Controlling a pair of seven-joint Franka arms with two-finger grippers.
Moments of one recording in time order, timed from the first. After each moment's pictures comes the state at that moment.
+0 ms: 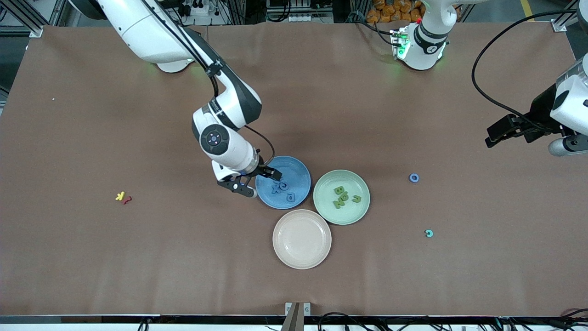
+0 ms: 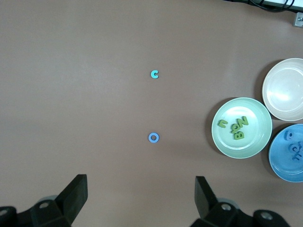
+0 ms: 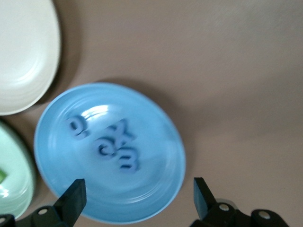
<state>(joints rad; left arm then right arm) 0.00 0.08 -0.10 -1.50 -0.03 1.65 -0.24 0.39 0.62 0.21 -1.64 0.12 2.28 0.89</state>
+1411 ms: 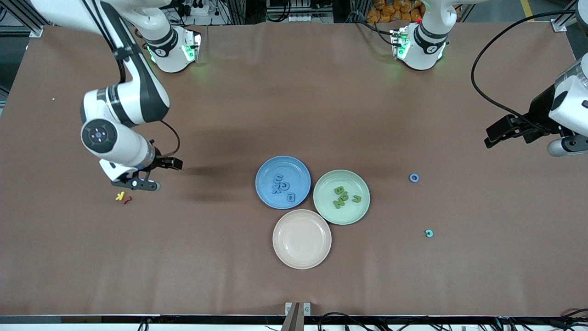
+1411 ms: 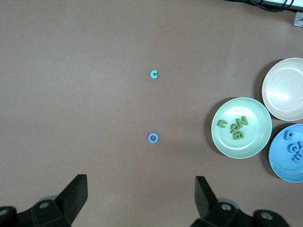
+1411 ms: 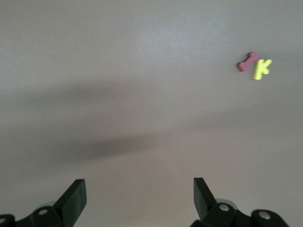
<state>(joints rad) -0.01 0.08 -0.10 -1.51 -0.03 1.66 -0.24 0.03 0.23 0.19 -1.98 -0.11 2.05 0.40</state>
